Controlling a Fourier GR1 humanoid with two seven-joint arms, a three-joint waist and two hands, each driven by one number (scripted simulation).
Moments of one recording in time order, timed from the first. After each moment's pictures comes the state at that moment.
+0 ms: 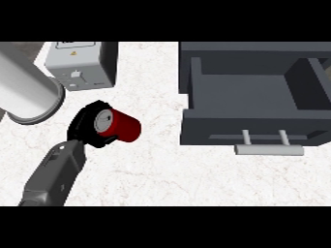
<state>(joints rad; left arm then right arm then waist) -0.63 0.15 0.30 -0.36 0.15 -0.49 -0.48 0.46 -0.01 -0.75 -2.25 -0.57 0.53 0.23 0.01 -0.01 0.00</state>
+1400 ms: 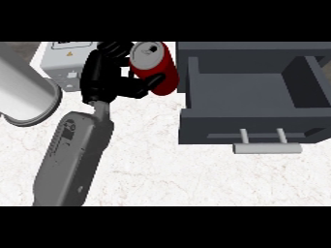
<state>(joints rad) -0.66 0.00 -0.02 -1.32 0.23 0.30 0.12 0.45 -0.02 -0.71 -2.28 -0.56 0.48 0.25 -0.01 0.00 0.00</state>
